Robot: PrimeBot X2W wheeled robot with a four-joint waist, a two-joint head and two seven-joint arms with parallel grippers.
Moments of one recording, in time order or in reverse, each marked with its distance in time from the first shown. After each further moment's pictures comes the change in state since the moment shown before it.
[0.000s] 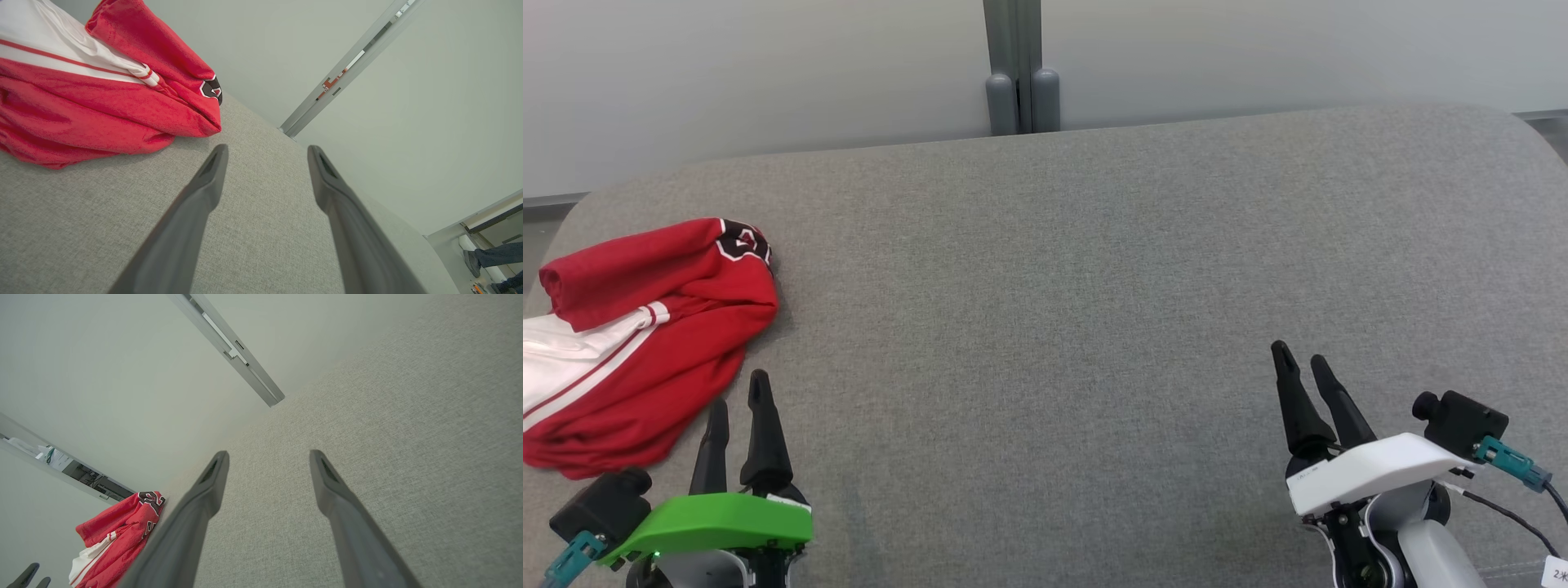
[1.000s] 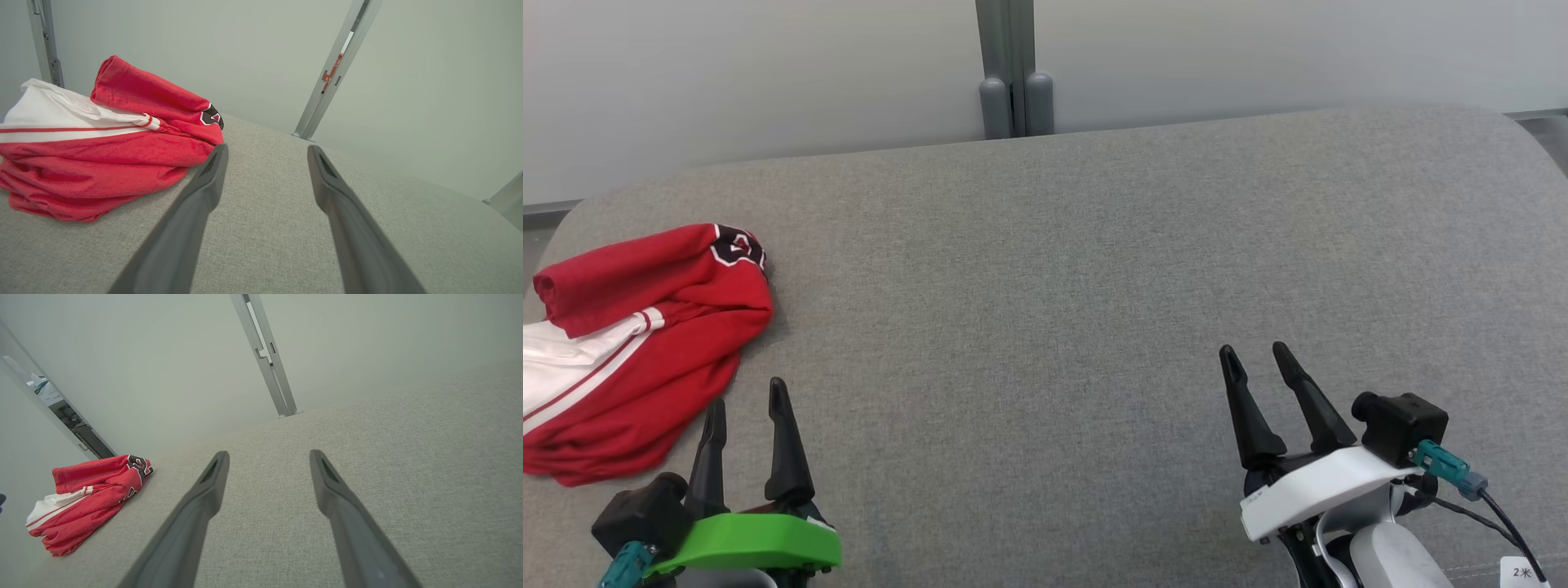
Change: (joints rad) left arm 0.042 0.002 -0.035 -0.038 0.325 0.026 -0.080; right arm -0.003 -0.002 0.099 -0.024 -0.315 0.000 -0.083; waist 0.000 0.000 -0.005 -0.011
